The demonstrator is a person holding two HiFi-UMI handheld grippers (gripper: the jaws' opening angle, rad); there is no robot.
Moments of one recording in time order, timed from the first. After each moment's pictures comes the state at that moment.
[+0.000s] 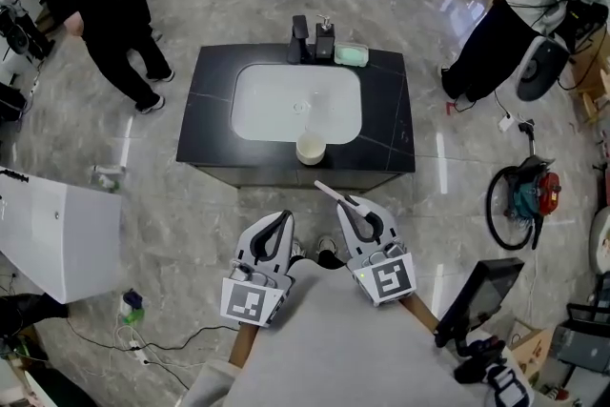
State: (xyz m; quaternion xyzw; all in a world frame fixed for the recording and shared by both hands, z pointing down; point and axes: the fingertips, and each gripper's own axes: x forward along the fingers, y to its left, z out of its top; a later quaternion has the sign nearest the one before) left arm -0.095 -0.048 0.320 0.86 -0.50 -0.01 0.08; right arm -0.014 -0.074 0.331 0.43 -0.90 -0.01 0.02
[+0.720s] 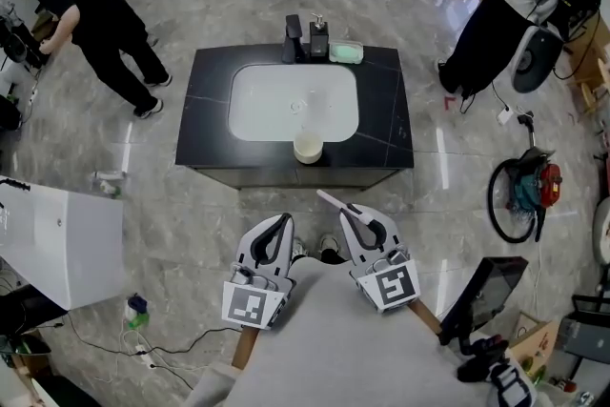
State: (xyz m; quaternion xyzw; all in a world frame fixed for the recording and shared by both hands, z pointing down) left arm -0.091 -0.037 0.322 0.87 -0.49 0.00 0.08; right arm -0.004 -0.051 0.336 0.44 -0.90 0.00 0.03
